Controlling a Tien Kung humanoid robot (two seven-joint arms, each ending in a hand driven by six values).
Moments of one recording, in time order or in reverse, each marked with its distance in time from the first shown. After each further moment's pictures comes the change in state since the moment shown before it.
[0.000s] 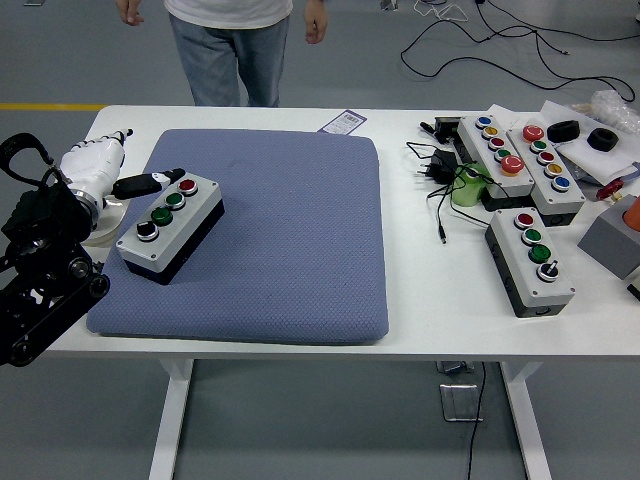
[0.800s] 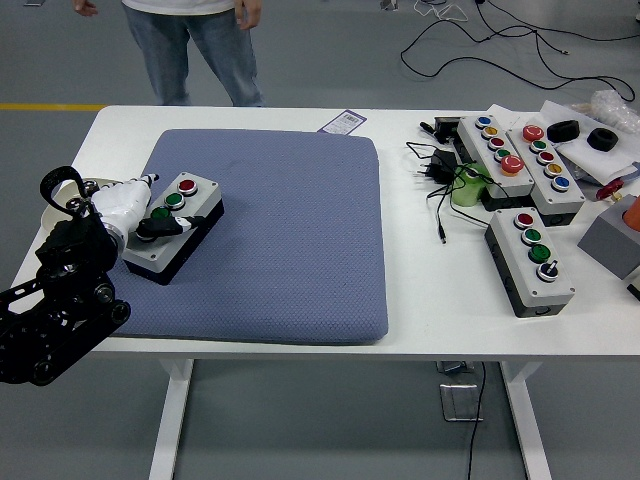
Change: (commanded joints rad) left arm 0.008 -0.046 0.095 0.045 -0.038 -0.040 0.000; right arm -0.001 -0.001 -0.006 0.000 0.002 -0.001 0.001
